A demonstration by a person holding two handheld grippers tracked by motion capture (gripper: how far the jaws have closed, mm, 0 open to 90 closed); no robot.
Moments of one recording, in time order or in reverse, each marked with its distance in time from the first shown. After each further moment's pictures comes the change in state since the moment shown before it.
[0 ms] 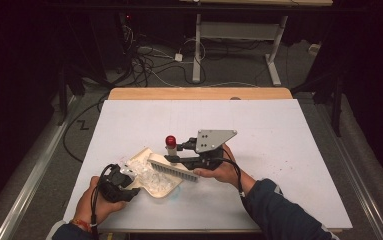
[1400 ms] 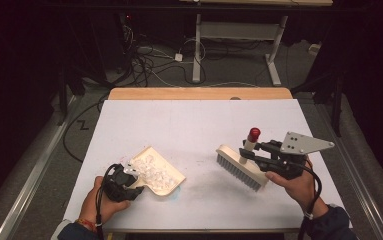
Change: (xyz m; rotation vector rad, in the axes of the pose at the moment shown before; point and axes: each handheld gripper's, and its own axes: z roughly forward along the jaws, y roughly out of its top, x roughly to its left) left arm -0.004 0.005 0.006 -0.038 0.009 -0.026; right arm 0.020 -0.019 -0.173 0.073 -0.368 0.199
